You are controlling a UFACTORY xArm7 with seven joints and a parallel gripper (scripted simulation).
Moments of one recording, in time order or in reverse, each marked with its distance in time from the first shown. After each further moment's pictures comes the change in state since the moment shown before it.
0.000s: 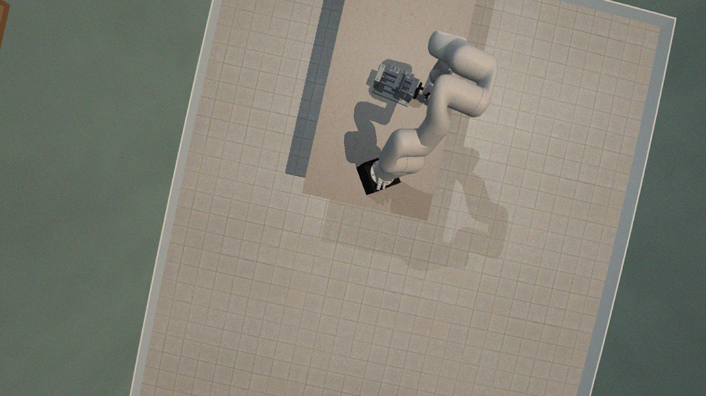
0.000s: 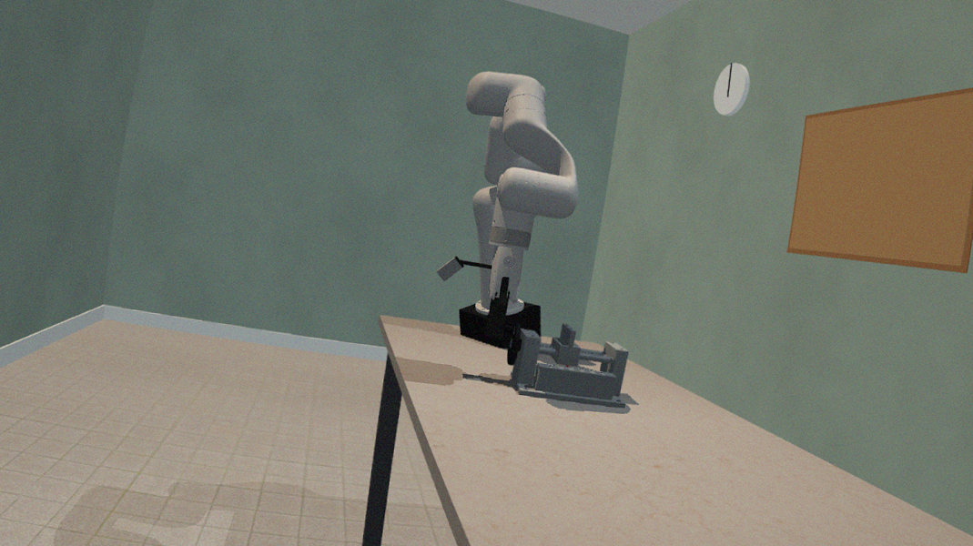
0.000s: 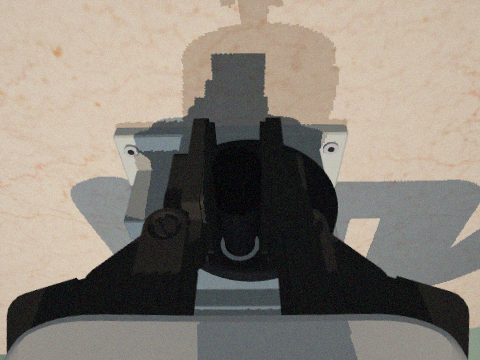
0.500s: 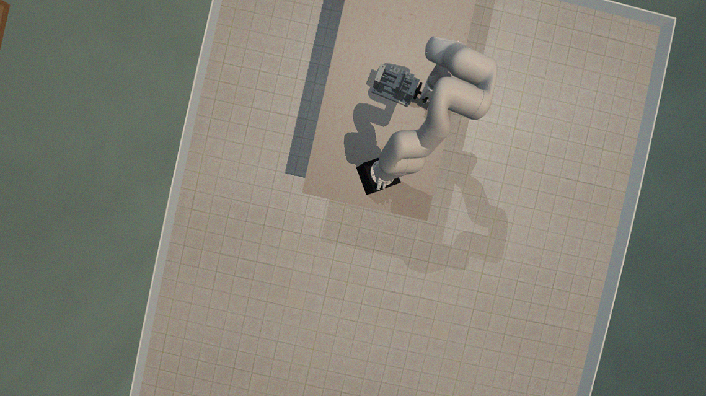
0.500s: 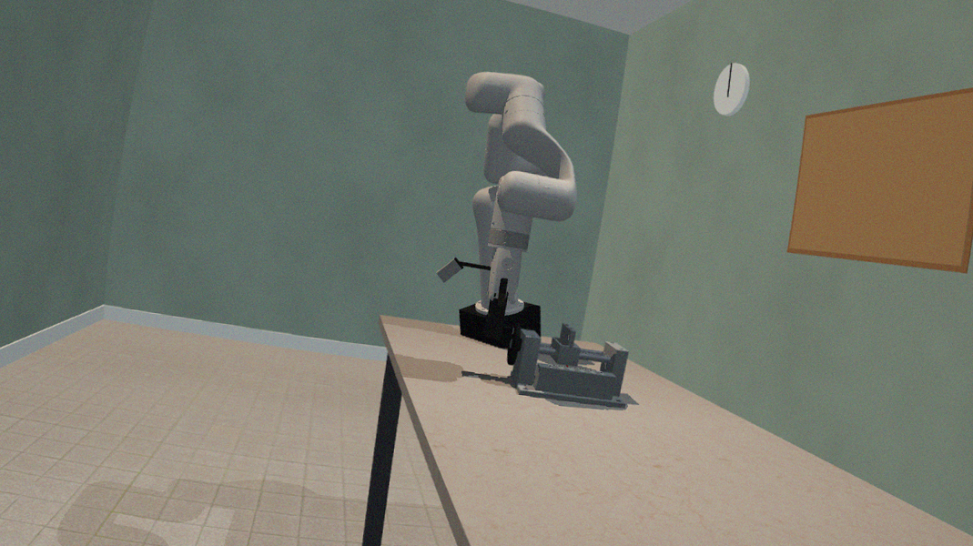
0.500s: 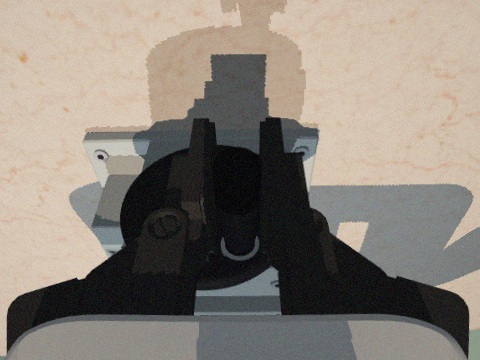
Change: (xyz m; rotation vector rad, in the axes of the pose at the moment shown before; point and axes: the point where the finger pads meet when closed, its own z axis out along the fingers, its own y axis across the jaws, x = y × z) arm 0.000 0.020 0.004 0.000 0.000 0.000
